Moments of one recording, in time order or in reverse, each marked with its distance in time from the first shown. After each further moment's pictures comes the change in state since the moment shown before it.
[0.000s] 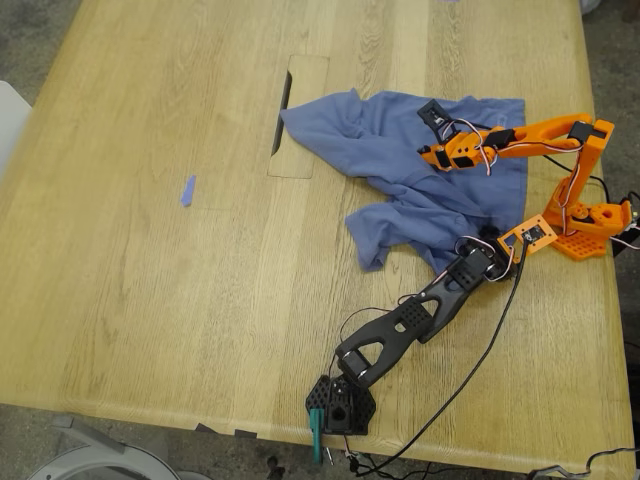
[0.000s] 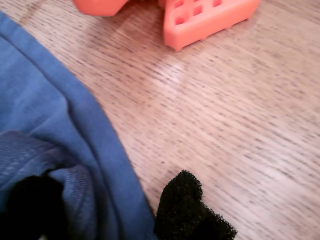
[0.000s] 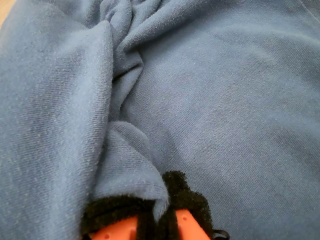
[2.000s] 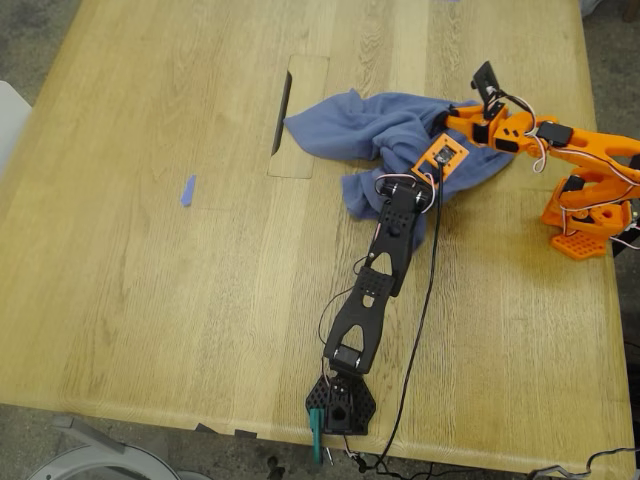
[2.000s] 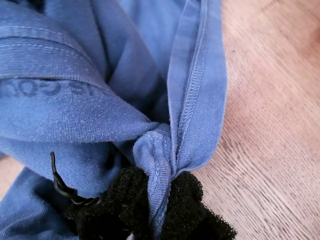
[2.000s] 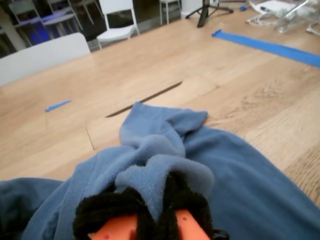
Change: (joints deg) arm 0 -25.7 35.9 0.0 25.6 4.0; arm 1 -1.6 51.5 14.5 5.4 -3.3
